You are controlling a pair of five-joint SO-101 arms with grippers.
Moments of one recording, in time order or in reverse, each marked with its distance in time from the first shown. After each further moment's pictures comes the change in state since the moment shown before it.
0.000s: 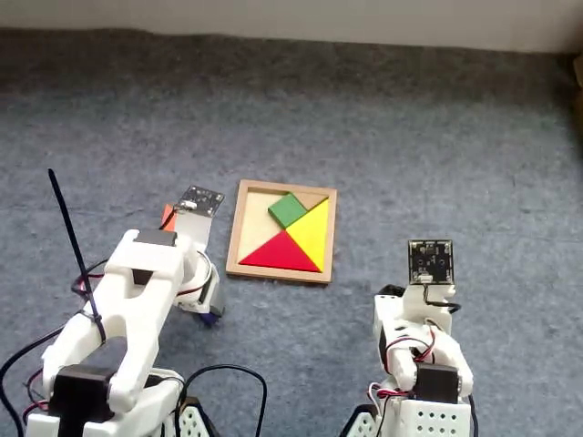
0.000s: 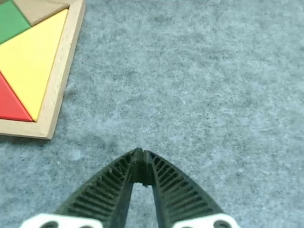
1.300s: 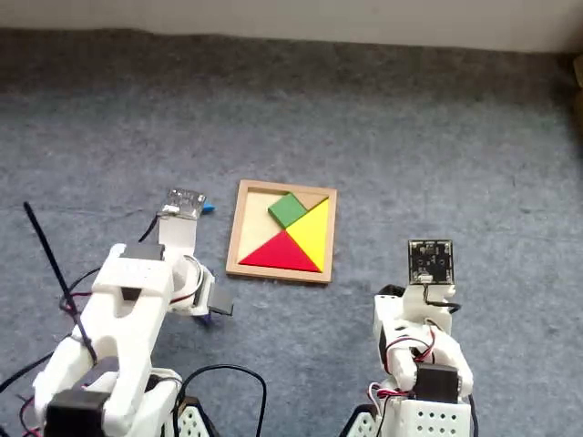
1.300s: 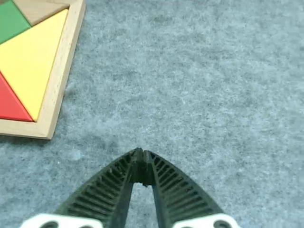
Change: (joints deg) left arm -2.8 -6.6 4.6 -1.4 3.7; right arm 0.0 0.0 0.0 0.0 0.0
